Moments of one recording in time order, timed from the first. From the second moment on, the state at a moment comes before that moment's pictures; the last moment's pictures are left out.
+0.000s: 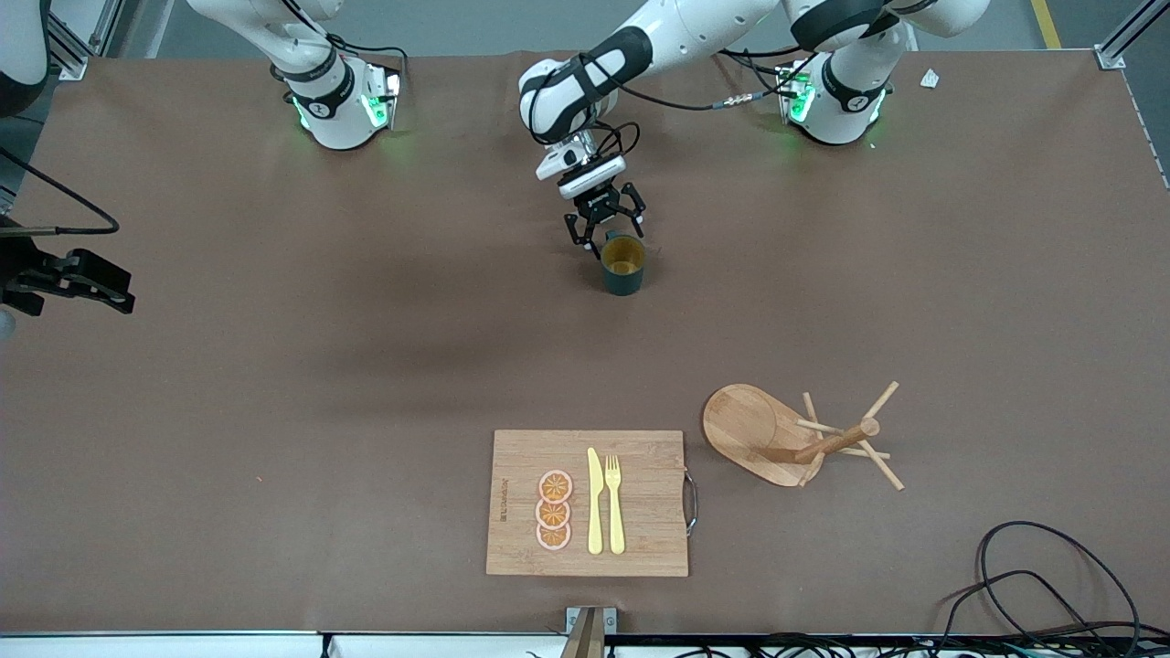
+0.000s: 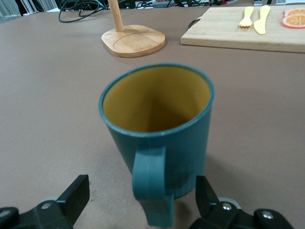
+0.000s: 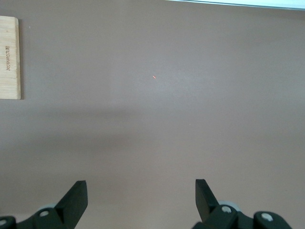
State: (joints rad) left arm -0.77 0.84 -0.63 -1.85 1.36 1.60 -2.53; right arm -0.04 0.21 0.06 -1.29 -0.09 1.52 -0.03
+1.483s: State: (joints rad) left arm -0.68 0.83 -0.67 -1.75 1.31 1.61 -2.37; right arm -0.04 0.21 0.05 -1.29 -0.09 1.52 -0.05
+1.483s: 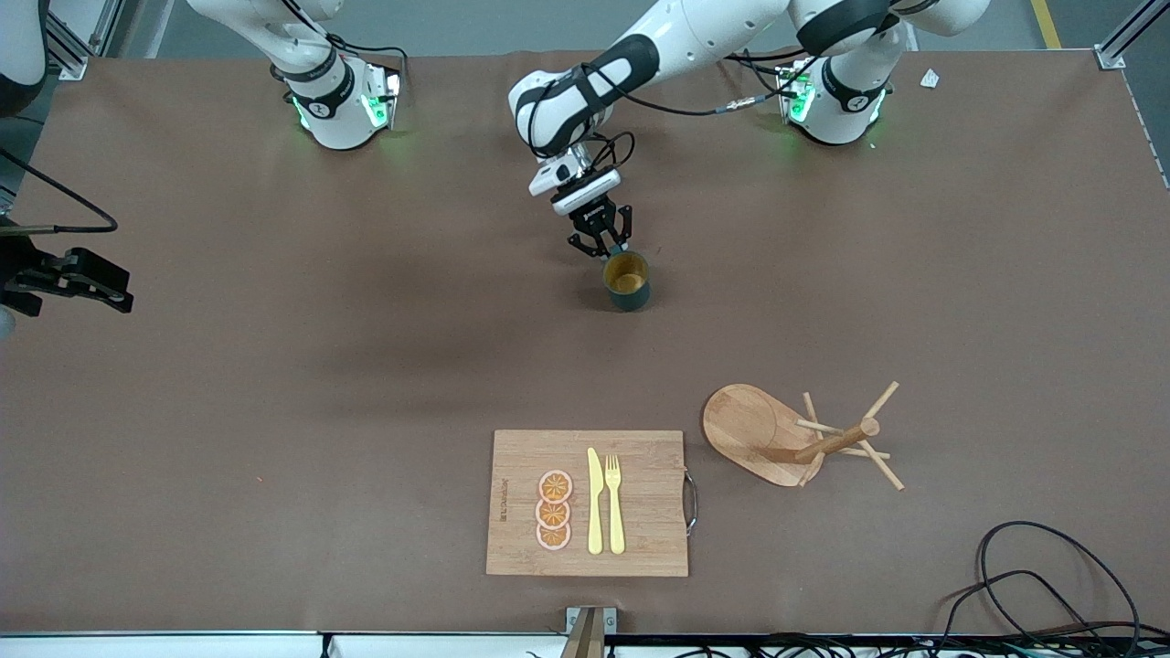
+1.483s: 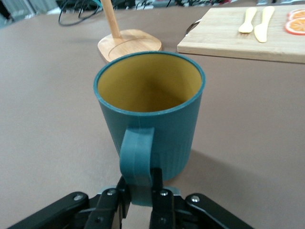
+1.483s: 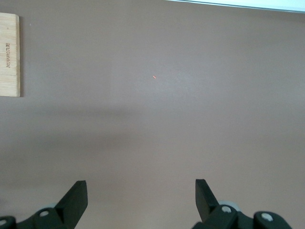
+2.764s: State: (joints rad) left arm 0.29 0.80 -1.25 -1.41 0.51 1.84 -1.80; right arm -0.12 0.21 0.04 -1.29 0.01 1.52 -0.18
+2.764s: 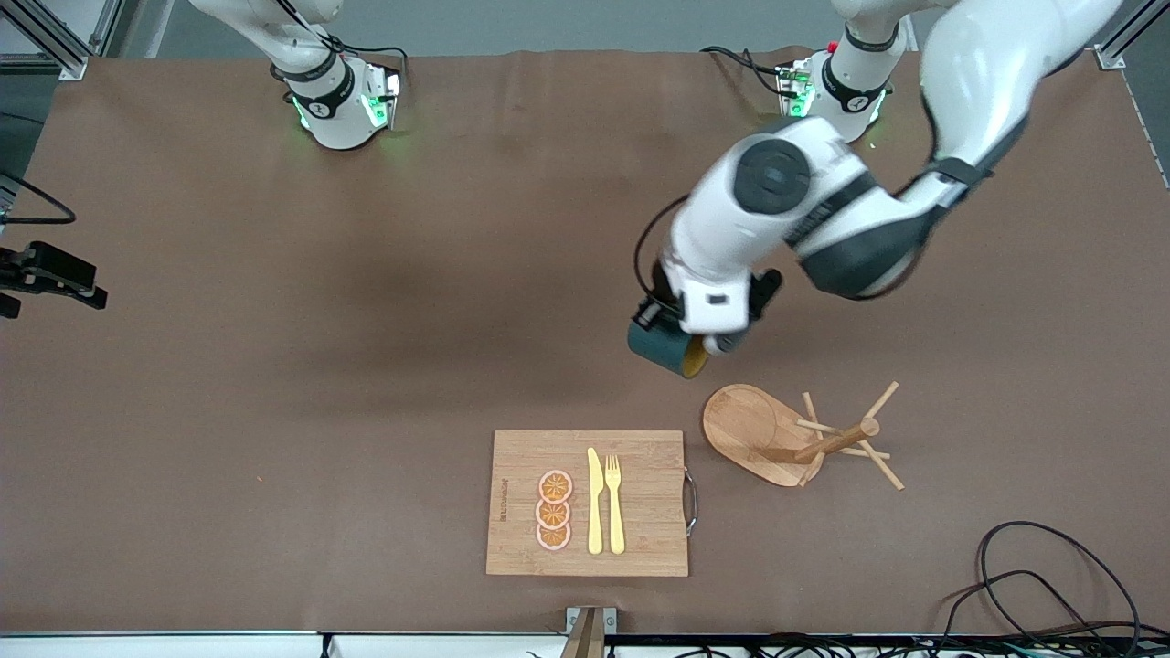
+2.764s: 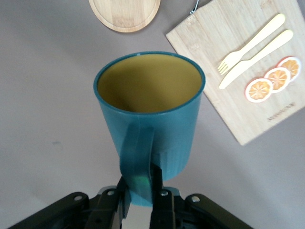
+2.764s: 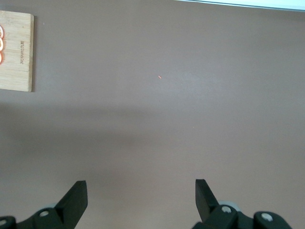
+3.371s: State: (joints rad) left arm 0.50 0.82 -1.25 -1.41 0.09 1.94 -1.55; right arm -0.12 0.21 0.05 -1.29 0.01 1.52 -0.18
